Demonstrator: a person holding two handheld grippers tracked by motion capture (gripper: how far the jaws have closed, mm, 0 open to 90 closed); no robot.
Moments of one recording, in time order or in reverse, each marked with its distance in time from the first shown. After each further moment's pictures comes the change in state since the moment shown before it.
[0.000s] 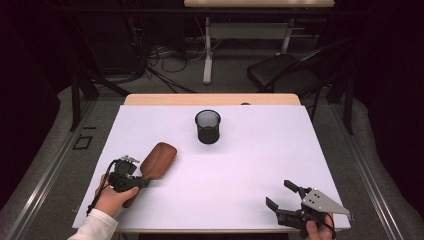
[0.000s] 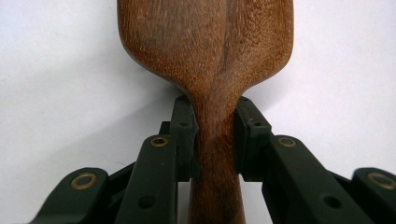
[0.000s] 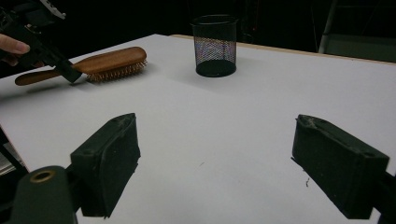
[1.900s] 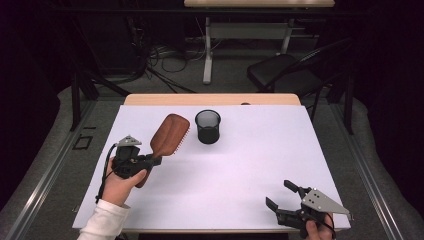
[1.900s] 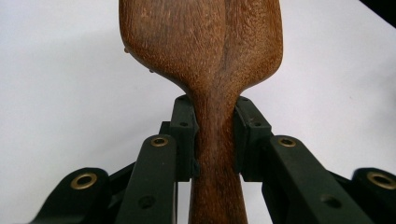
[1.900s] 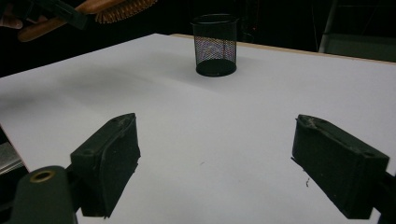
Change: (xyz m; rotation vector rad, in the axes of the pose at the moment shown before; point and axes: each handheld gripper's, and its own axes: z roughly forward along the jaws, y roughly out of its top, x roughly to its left) left arm -0.040 0.045 -0.046 -0.319 -0.101 0.065; right arm 0.000 0.000 0.000 0.002 0.001 -0.004
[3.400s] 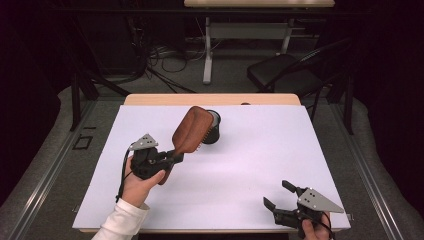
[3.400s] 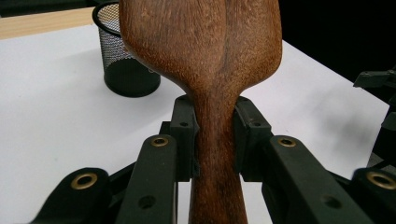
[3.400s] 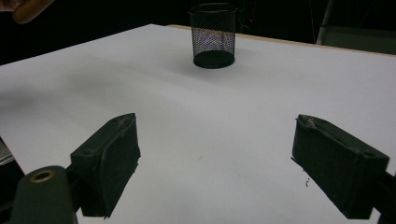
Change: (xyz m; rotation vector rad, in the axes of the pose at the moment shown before) left arm -0.041 0.011 0.017 -0.163 -0.165 0.093; right arm 0.003 -0.002 0.006 0.035 -0.018 -0.008
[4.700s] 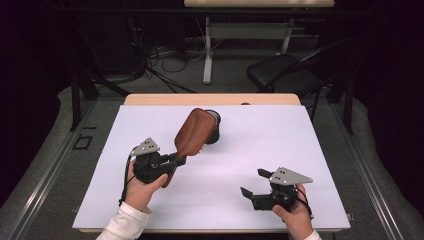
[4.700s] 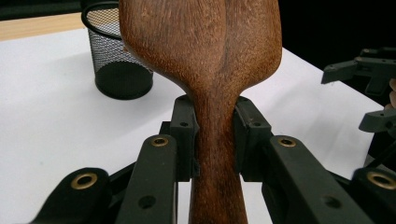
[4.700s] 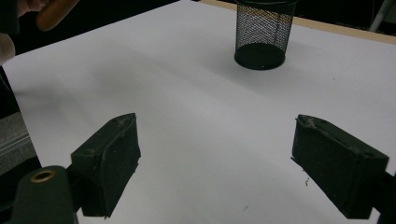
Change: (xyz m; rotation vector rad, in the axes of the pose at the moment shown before) left arm -0.007 -0.008 0.004 -0.028 -0.011 0.008; right arm 0.019 0.048 0.058 0.146 0.138 -0.020
